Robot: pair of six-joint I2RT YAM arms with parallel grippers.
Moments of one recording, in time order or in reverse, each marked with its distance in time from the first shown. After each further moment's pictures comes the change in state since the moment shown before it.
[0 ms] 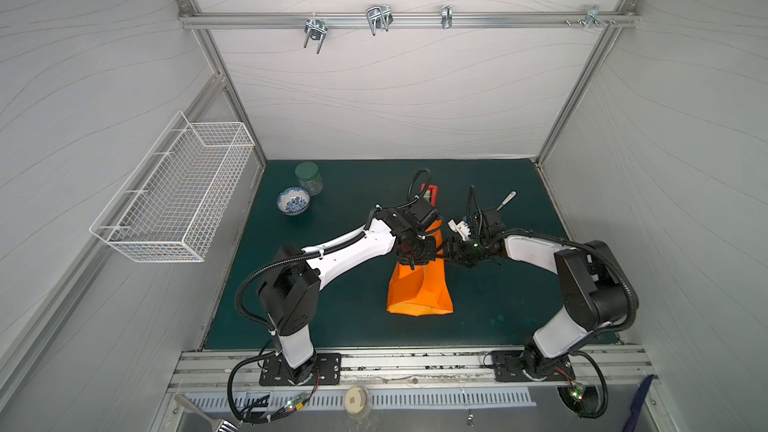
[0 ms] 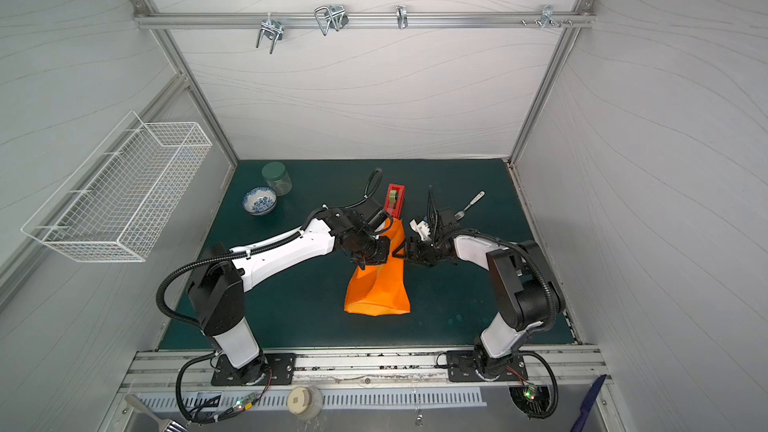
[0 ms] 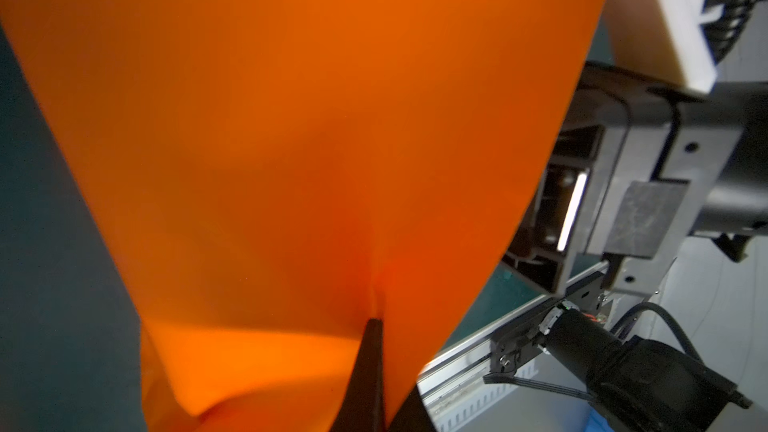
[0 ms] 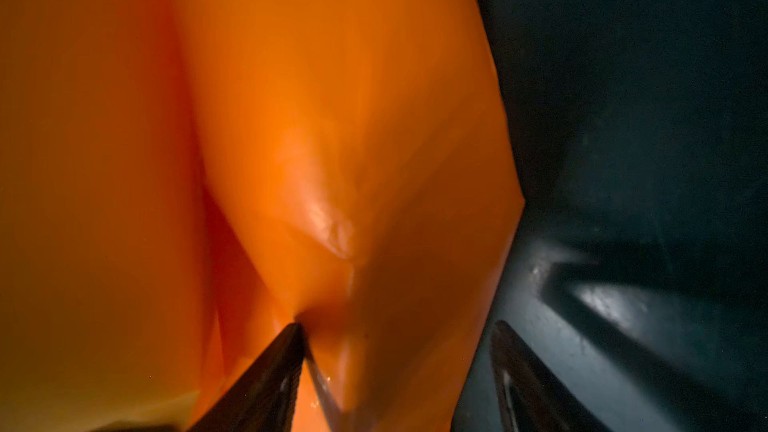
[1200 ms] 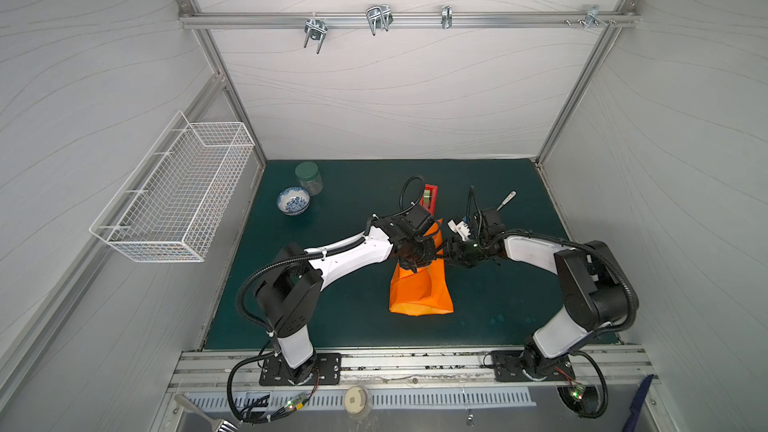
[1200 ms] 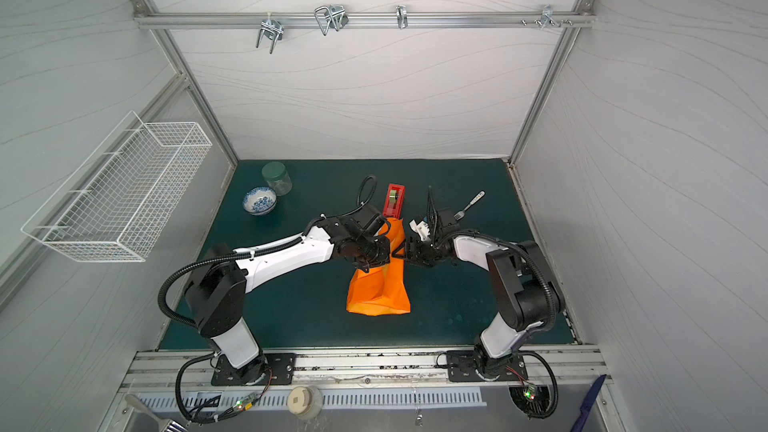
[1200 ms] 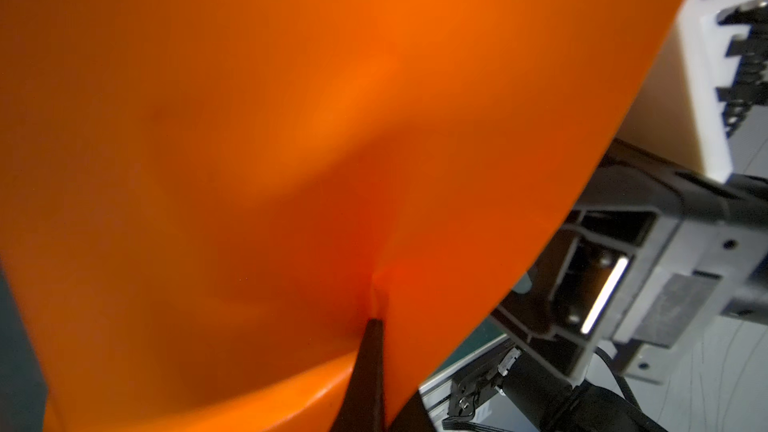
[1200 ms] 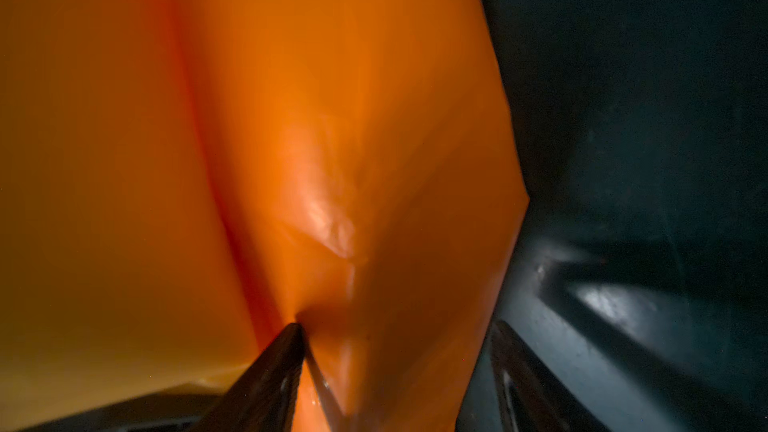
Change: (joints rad) left arm 0.004 -0.017 -0.134 0.214 0.007 -0.168; right arm 0.005 -0.002 -0.005 0.008 -0.002 0.018
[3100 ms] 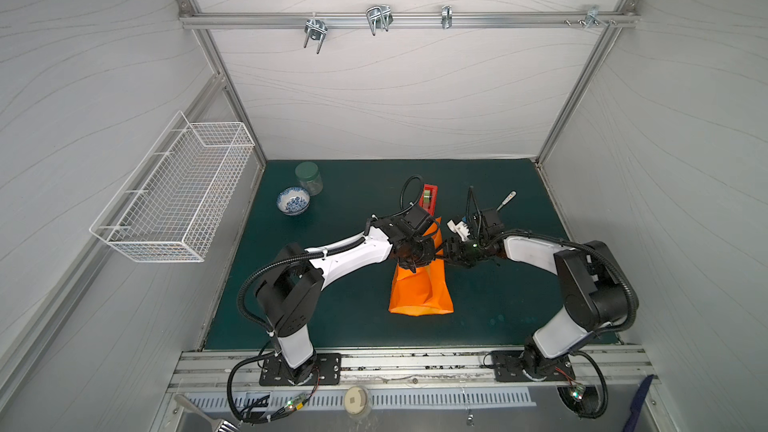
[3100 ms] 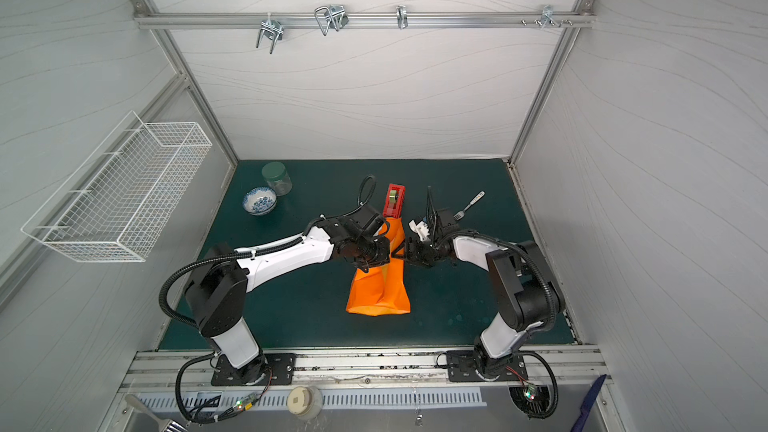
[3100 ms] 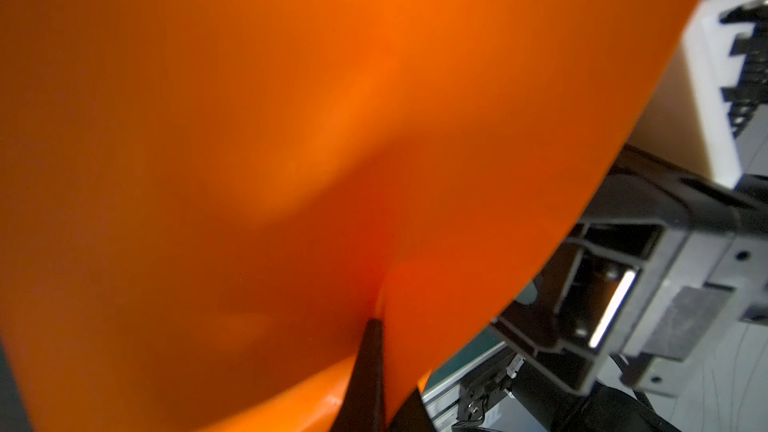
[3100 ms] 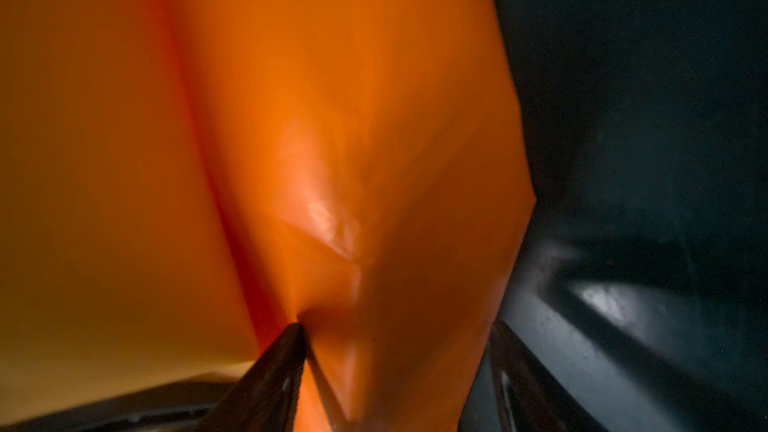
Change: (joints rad) left arm 0.008 0.001 -0.011 0.016 0.004 0.040; right arm 0.005 0.000 0.000 0.002 0.000 0.001
